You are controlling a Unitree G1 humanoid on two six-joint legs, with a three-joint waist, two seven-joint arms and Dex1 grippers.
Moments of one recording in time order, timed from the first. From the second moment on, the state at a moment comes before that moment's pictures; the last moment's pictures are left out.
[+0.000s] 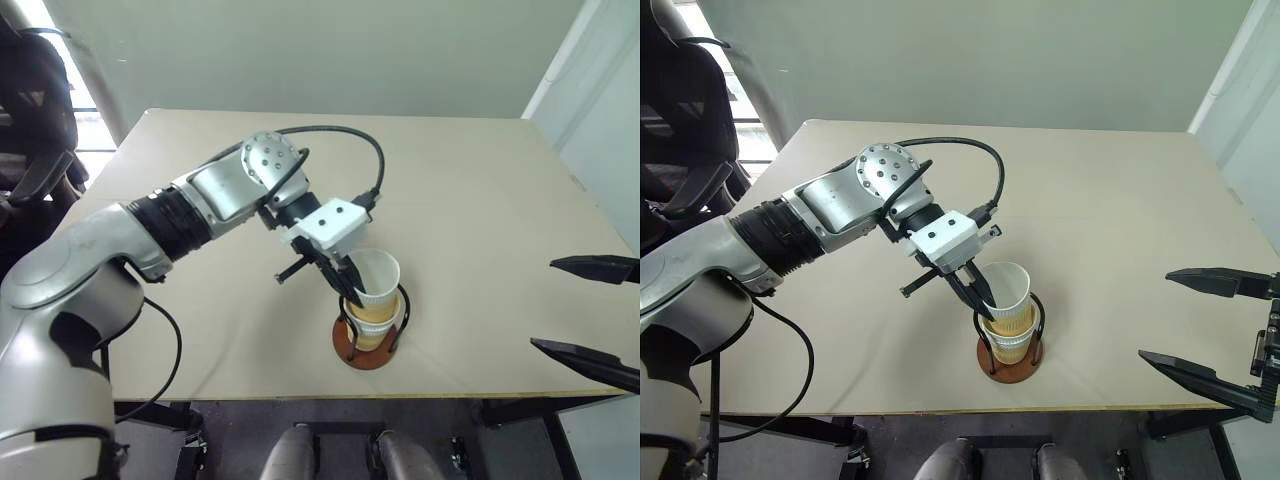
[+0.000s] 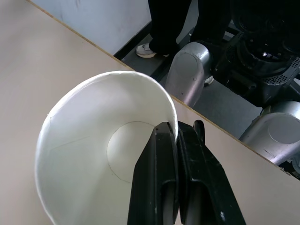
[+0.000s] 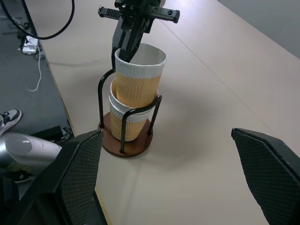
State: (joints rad) left arm -1.49 0.79 -1.19 0.32 -0.82 -0.21 -1.58; right arm 0.34 -1.09 -1.17 -0.80 1.10 0.84 1.08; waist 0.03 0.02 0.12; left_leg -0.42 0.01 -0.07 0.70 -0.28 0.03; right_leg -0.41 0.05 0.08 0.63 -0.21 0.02
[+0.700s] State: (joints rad) left arm -1.27 0.81 -0.60 0.48 -0.72 0.01 -1.51; right arm 0.30 -1.11 -1.04 -0.76 1.02 0.79 1.11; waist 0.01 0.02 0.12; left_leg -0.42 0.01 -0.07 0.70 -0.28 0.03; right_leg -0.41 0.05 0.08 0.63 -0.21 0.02
